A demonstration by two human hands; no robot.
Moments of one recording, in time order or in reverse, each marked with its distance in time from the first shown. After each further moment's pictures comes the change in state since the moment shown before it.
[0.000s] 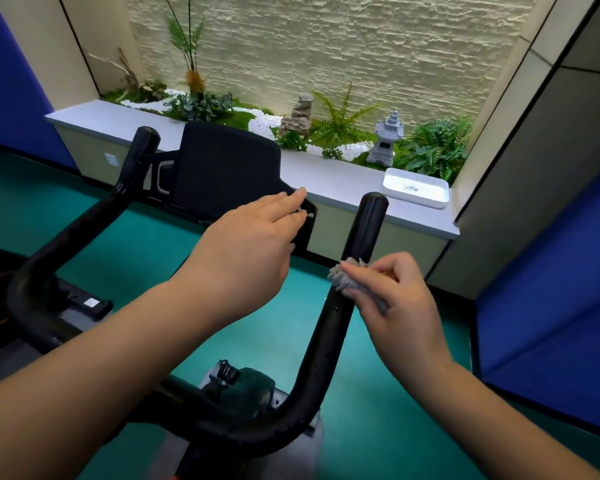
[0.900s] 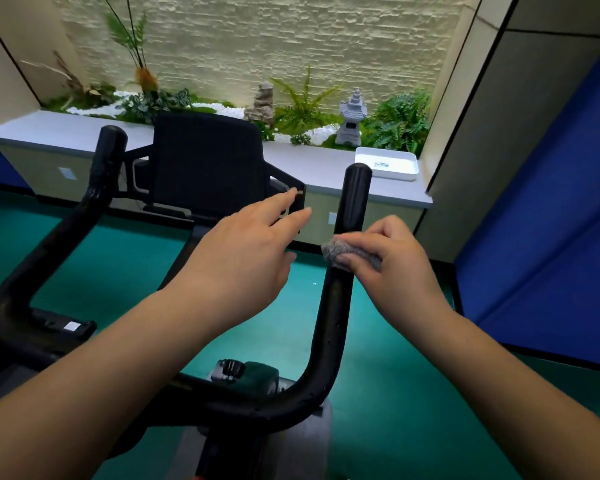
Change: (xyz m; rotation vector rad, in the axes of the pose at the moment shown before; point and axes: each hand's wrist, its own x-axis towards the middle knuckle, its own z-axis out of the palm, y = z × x) left_hand -0.018 0.003 -0.004 -0.117 -0.165 0.055; right_hand 0.006 -0.023 -0.001 -0.045 -0.047 0.233
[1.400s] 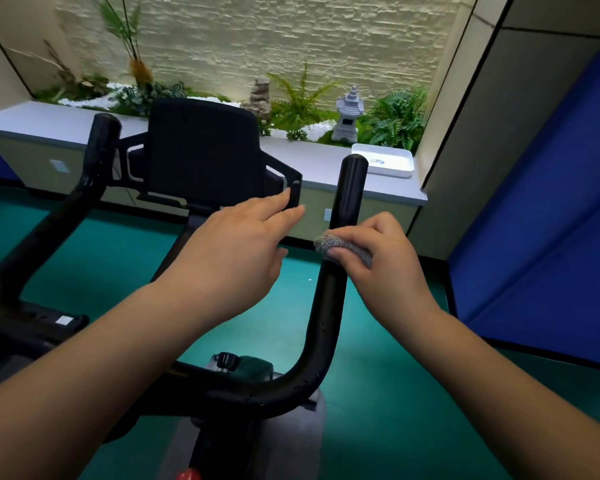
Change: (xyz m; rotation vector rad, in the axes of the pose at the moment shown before) left_hand -0.005 -0.002 0.001 -0.007 -0.039 -0.009; right_hand -0.007 -0.009 0.007 0.073 0.024 0.047
